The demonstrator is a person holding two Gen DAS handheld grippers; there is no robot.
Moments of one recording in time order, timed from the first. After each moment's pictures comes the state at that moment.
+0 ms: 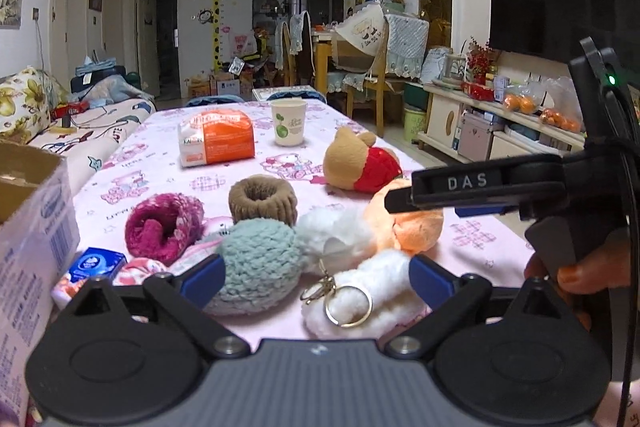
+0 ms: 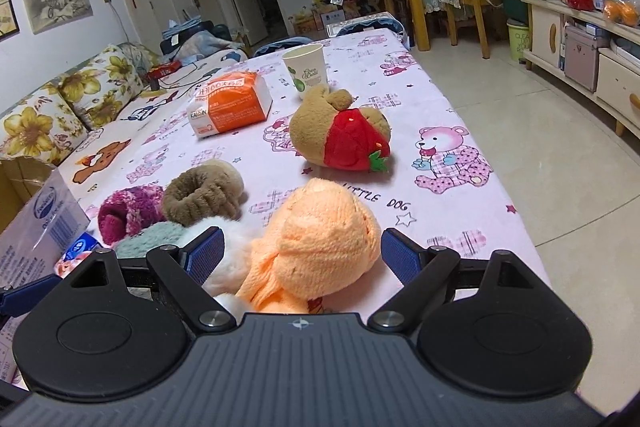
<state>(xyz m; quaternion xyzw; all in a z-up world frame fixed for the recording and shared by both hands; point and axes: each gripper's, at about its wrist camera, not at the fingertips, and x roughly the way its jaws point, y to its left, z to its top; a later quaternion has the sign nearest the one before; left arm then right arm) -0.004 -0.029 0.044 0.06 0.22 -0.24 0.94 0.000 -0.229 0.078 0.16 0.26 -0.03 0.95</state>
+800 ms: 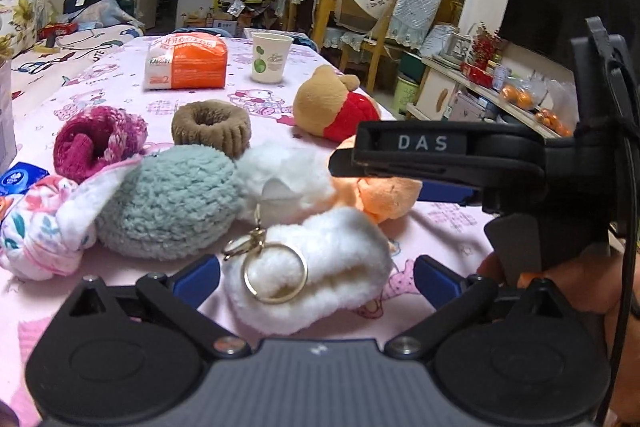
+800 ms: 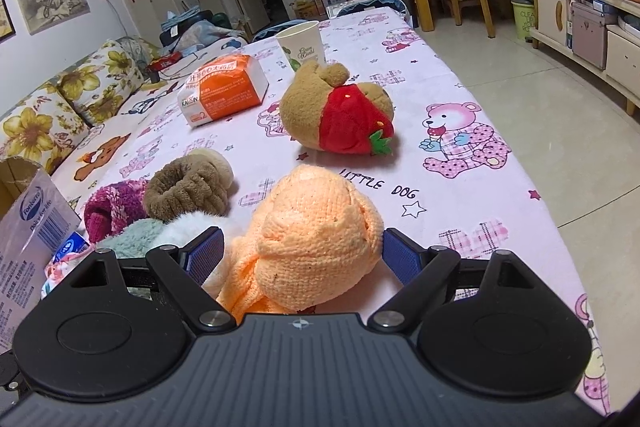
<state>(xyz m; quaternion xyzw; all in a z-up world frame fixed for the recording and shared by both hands) 0.016 -0.064 0.012 -0.01 0.31 -0.25 0.92 0.024 -0.239 0.057 0.18 0.29 -0.02 0.94</state>
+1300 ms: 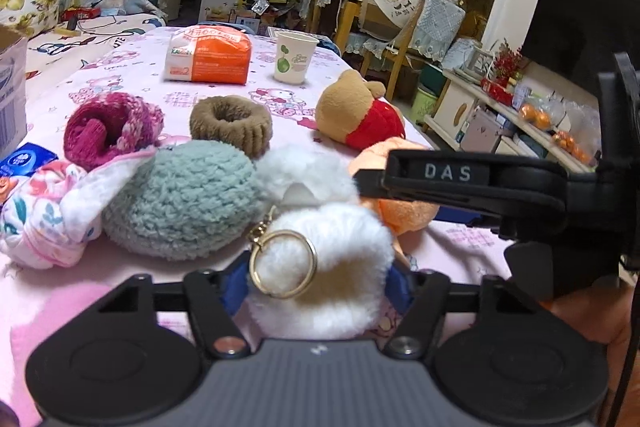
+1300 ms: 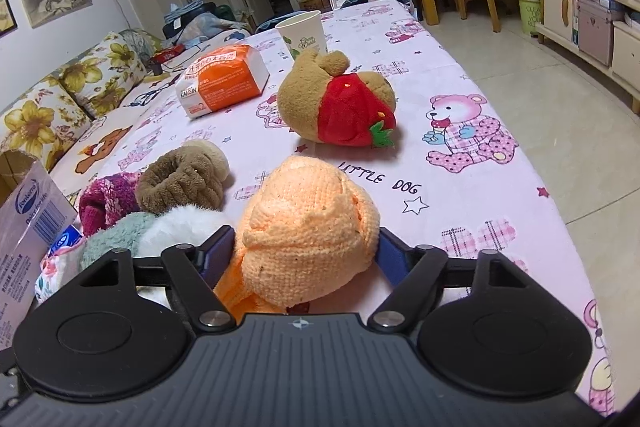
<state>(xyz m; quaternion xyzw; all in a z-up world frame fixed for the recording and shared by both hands) 0.025 -0.058 0.011 -0.05 0.31 -0.23 0.92 0.027 -0.240 0.052 0.18 0.29 -0.01 0.94</state>
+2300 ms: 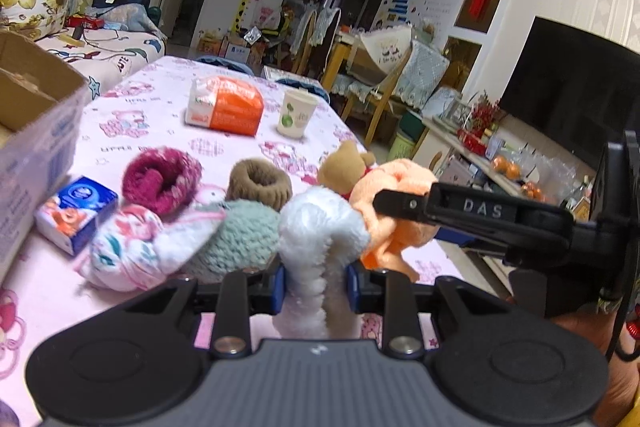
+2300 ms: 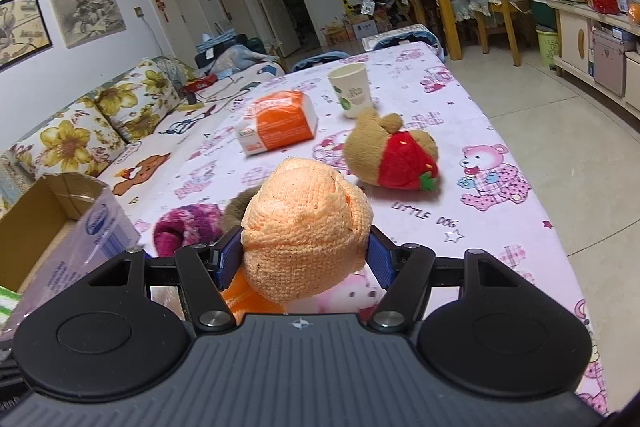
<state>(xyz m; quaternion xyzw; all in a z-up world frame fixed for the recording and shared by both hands) 0.006 0.010 0.057 -0.11 0.27 -0.26 0.92 0.014 -0.220 0.087 0.18 0.24 0.02 0.95</state>
